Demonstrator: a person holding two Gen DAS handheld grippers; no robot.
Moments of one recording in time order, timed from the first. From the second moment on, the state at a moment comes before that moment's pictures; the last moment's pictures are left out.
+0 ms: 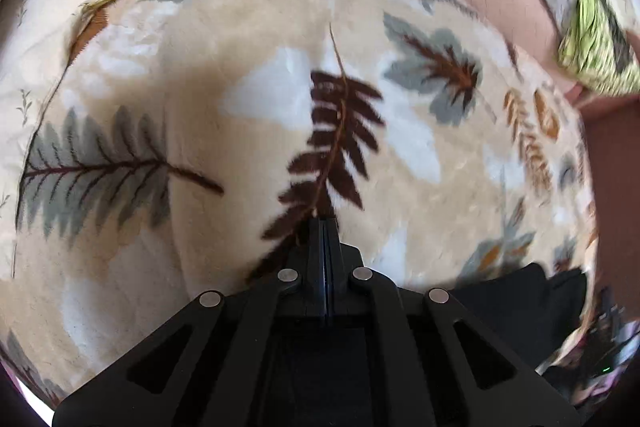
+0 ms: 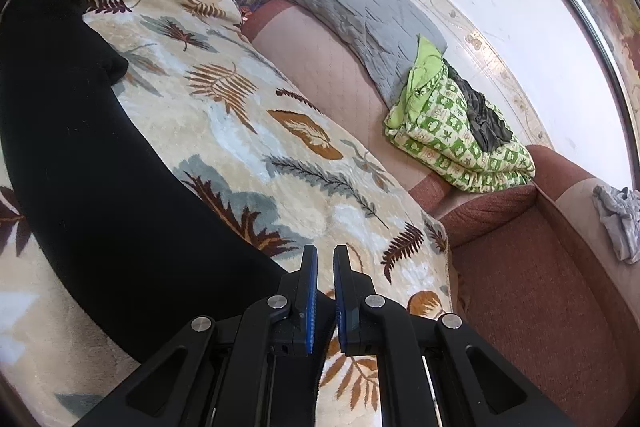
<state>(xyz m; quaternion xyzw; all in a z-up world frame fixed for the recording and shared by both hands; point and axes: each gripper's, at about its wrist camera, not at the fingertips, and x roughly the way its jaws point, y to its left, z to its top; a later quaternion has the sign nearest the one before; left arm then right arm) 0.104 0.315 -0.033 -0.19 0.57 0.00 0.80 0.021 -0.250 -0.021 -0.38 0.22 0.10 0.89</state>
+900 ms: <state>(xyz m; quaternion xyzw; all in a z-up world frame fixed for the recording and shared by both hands) 0.096 0.144 0.024 0.03 0.59 -0.18 0.79 0.084 -0.388 0.023 0.03 0.38 0.15 0.91</state>
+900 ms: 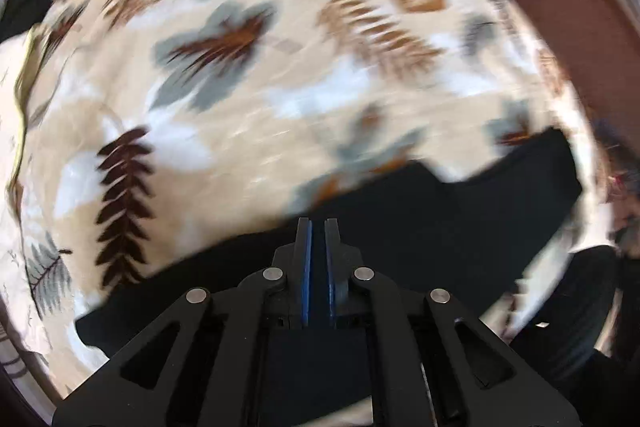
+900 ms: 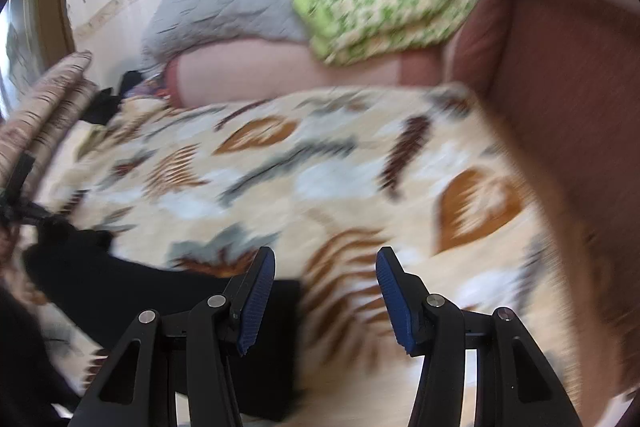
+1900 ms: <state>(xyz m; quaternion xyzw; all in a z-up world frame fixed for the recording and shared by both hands) 0.102 0.092 -0.015 -0.17 0.54 -0.21 0.79 0.127 -0.362 -0.049 0.03 0.45 0.21 0.87</state>
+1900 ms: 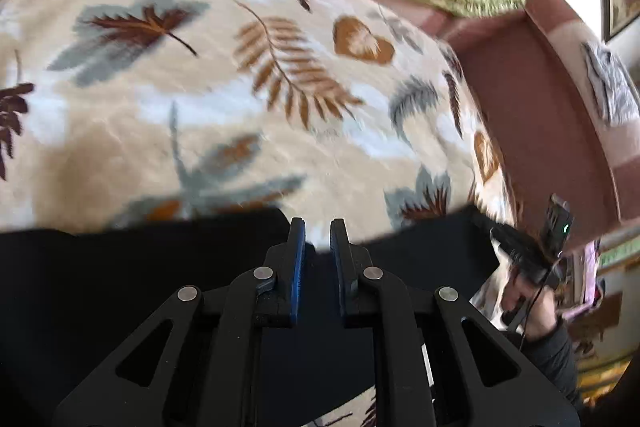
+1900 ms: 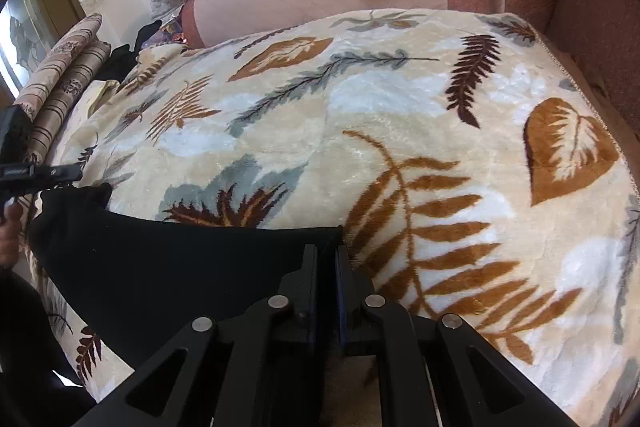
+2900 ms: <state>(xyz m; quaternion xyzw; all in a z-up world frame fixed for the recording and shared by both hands) 0.009 0.188 -0.033 -0.15 0.48 0.07 0.86 0.021 -0.202 -0.012 -0.07 0.32 0.25 0.91</state>
